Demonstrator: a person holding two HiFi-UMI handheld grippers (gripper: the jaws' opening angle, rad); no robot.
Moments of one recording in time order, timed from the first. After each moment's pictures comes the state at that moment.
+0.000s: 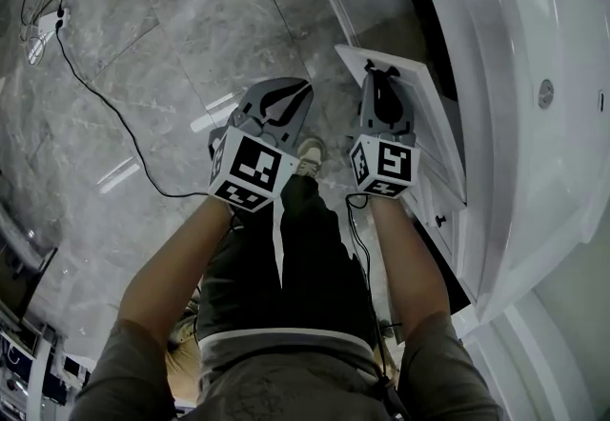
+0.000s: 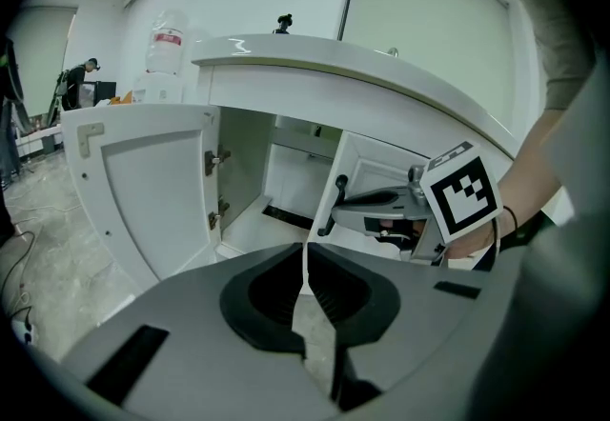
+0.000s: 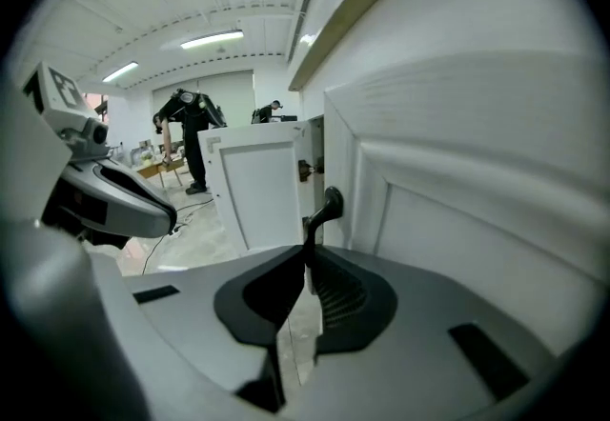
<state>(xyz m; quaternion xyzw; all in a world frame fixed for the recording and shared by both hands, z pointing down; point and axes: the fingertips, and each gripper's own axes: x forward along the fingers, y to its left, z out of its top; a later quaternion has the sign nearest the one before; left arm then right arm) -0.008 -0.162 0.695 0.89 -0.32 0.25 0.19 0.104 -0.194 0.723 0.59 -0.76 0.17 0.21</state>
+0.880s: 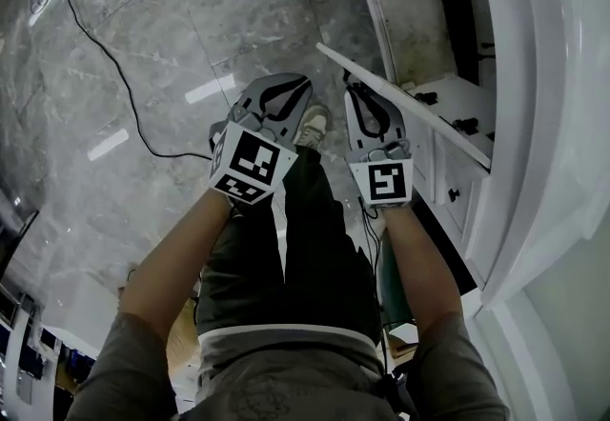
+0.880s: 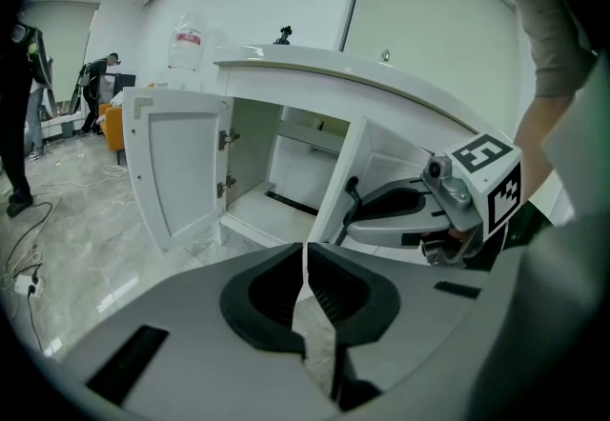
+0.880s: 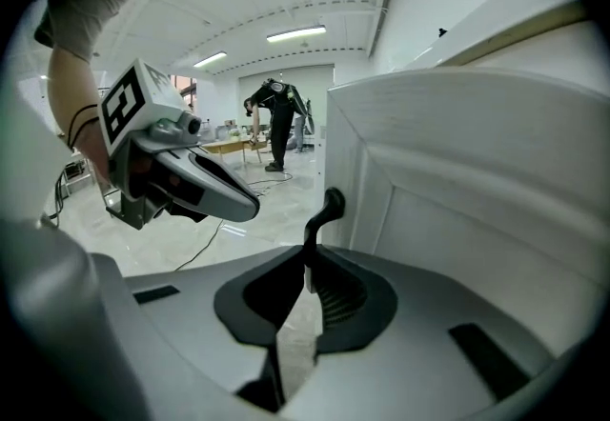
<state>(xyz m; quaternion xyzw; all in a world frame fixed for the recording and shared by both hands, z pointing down) -0.037 -0.056 0.718 0.88 -0.35 0.25 0.21 0.026 -0.059 0.723 0.39 -0.88 0.10 0.26</state>
